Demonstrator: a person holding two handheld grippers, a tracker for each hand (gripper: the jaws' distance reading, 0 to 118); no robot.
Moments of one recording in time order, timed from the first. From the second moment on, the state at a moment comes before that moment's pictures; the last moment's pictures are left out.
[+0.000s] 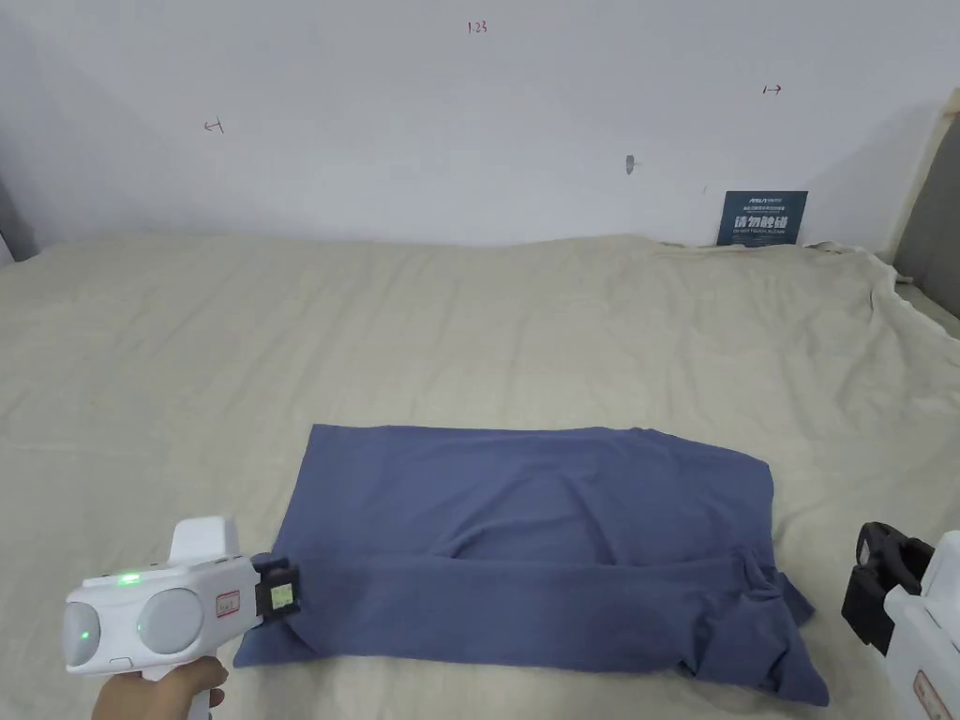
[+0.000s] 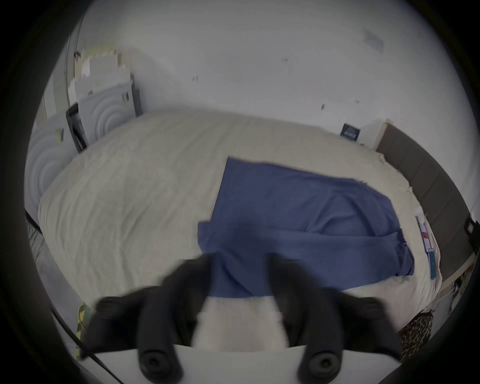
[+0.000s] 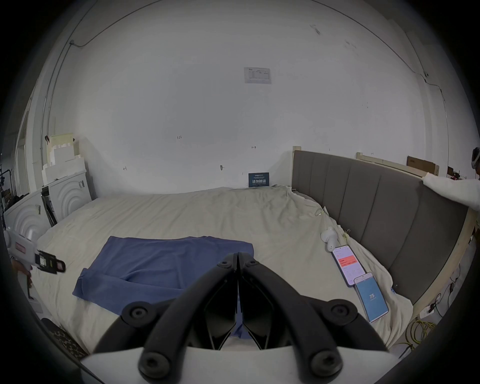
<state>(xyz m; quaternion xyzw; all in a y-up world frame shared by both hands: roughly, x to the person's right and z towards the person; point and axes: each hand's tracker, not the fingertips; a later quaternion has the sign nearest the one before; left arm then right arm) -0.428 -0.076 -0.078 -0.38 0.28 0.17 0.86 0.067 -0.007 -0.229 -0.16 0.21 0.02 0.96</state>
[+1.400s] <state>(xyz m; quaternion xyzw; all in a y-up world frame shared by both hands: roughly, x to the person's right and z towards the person) -0.459 -0.111 -0.079 -0.44 0.22 0.16 0.85 0.031 -0.145 -0.288 -0.44 0.21 0.06 0.87</state>
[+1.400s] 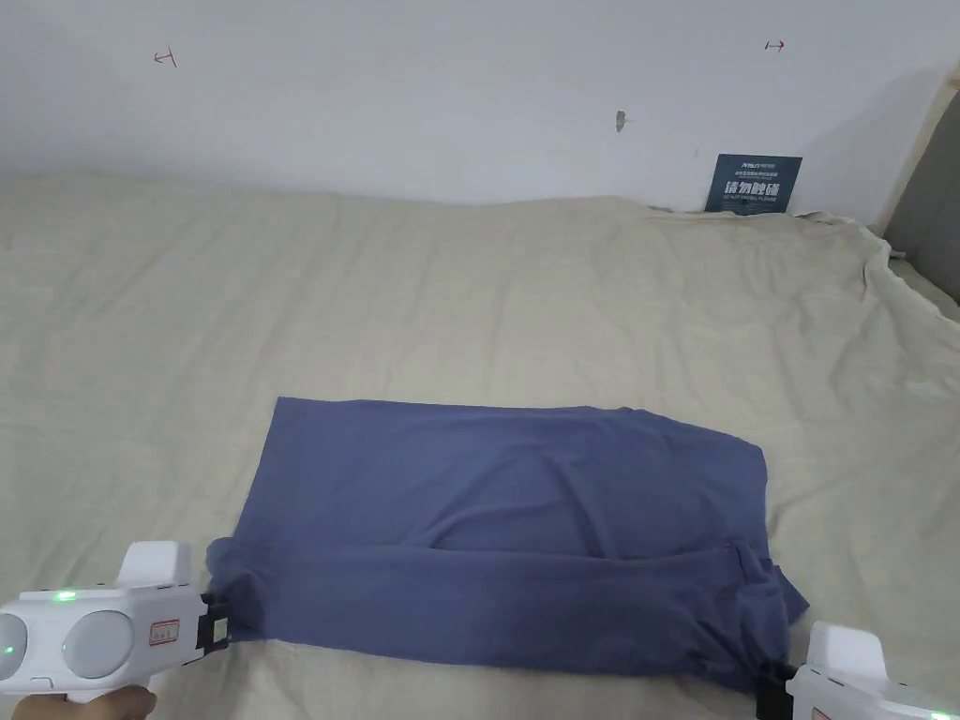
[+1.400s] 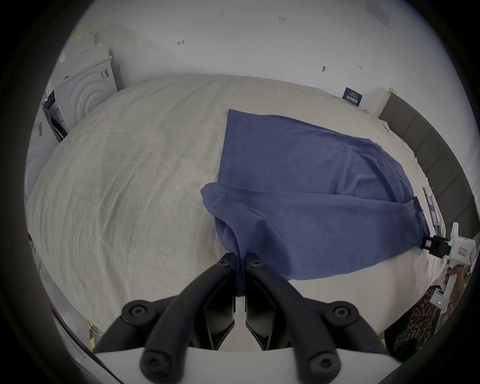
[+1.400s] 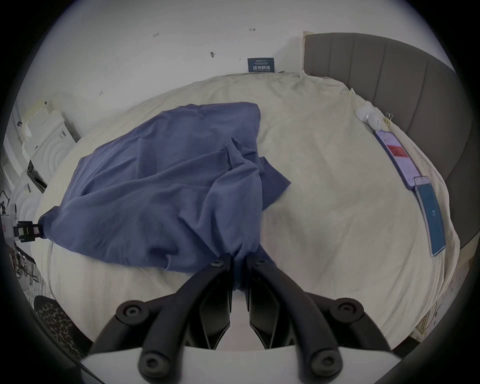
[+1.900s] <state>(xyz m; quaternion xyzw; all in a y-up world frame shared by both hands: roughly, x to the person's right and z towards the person) -0.452 -0.101 -0.012 -0.41 0.23 0.20 0.86 0.105 -0.108 -0.246 -0.39 0.24 0.03 0.89</state>
